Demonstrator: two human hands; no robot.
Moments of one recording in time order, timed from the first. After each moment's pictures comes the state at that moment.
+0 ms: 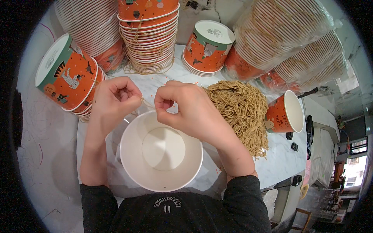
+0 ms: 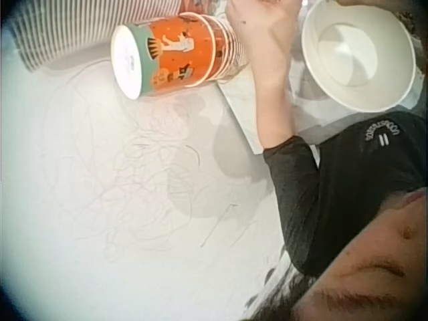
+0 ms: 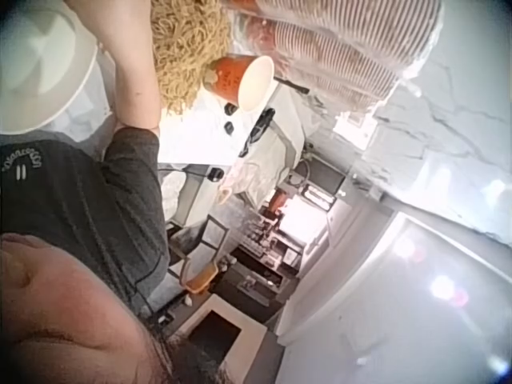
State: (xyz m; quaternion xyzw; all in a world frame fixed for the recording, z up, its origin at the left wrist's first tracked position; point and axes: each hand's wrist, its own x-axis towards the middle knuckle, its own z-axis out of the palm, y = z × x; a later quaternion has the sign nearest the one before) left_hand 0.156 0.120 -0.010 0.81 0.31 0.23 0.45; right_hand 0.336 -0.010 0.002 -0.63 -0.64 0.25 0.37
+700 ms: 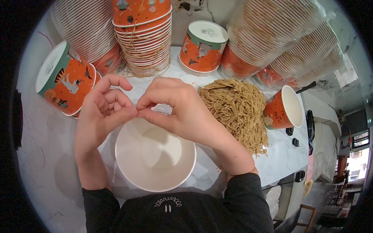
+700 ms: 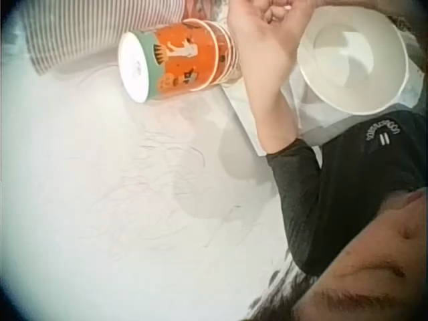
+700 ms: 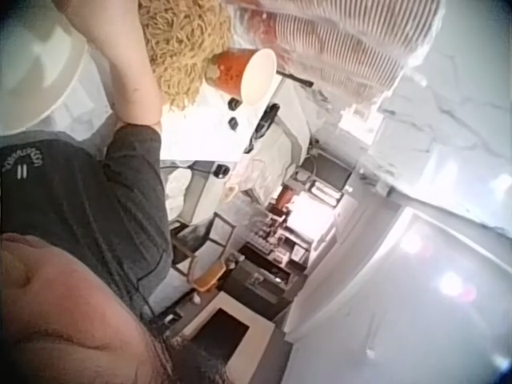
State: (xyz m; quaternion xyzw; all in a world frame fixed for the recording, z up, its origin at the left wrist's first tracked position) left_hand 0.137 0.102 0.019 0.68 0.21 0.22 0.66; right_hand 0.329 -0.007 -0.003 -0.51 -0.67 0.21 0.49
